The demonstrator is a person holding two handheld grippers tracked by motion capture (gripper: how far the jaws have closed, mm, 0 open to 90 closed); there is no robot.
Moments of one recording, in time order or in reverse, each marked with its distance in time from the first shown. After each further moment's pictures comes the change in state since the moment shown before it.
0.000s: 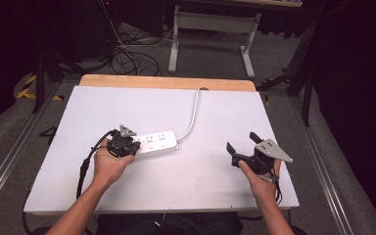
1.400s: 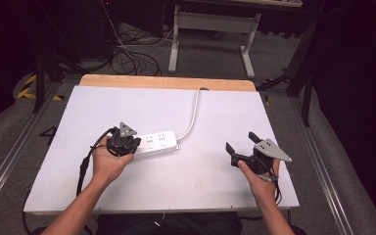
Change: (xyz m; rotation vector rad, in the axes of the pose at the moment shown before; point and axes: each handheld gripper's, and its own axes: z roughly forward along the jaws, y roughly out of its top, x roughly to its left) left arm -0.003 0.007 -0.007 -0.049 0.012 0.061; right arm 0.000 -0.001 0.003 0.002 0.012 -0.001
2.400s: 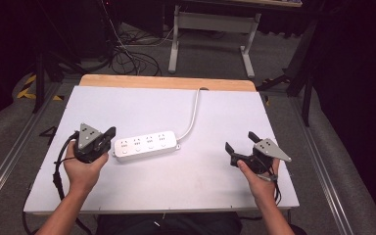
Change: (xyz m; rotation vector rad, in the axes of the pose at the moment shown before) left arm 0.027 -0.028 -0.061 -0.360 0.127 -0.120; right arm 0.001 0.000 0.001 -0.001 -0.001 0.002
